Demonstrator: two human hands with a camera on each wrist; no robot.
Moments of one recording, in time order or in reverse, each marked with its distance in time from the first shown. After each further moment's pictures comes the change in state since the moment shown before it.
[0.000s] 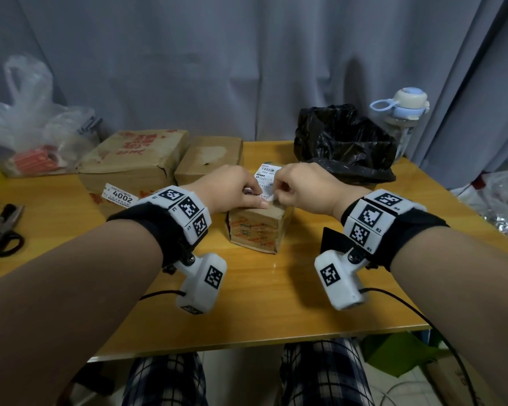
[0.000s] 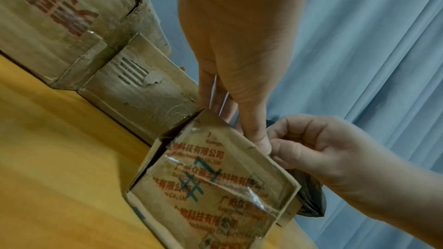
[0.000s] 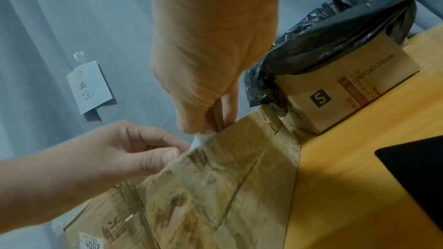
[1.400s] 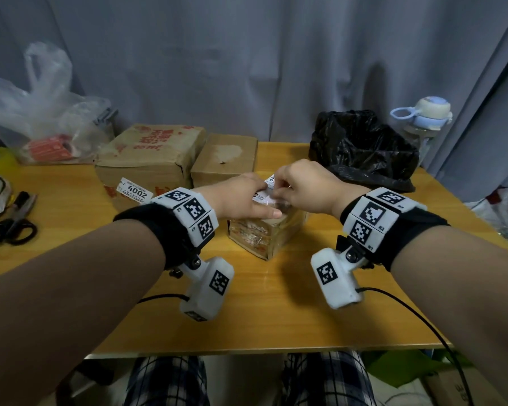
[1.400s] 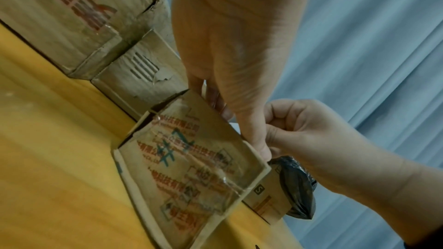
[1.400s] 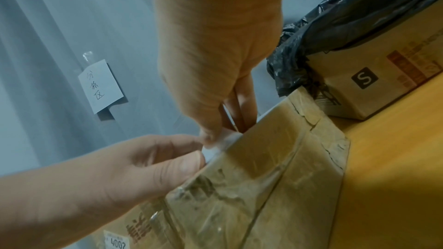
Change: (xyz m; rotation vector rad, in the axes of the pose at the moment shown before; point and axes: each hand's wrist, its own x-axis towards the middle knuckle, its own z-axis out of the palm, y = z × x) left_hand 0.000 -0.020 0.011 -0.104 -0.107 -0.047; right_hand 0.027 -0.019 -0.001 0.085 -0.054 0.047
